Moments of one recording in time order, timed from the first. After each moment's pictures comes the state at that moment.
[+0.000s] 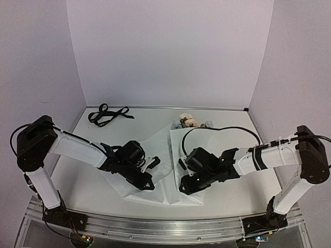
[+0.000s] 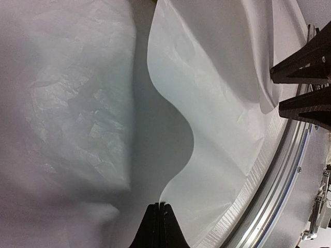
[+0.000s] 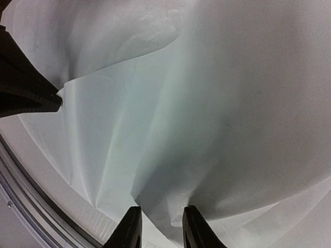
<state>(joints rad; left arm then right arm) -0.96 1.74 0.86 -0.13 0.42 -0.38 1.09 1.63 0.90 -0.34 -0.03 0.64</state>
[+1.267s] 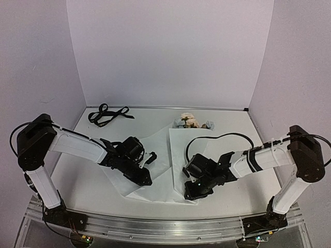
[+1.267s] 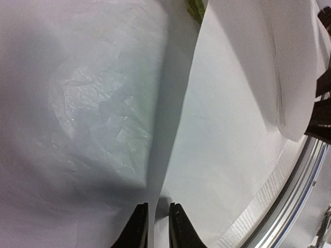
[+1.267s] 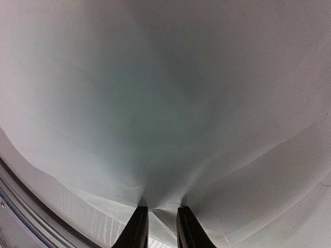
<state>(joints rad) -0.92 1.75 0.91 -0.22 0.32 -0.37 1.07 1.68 0.85 -0.36 -0.11 0.75</state>
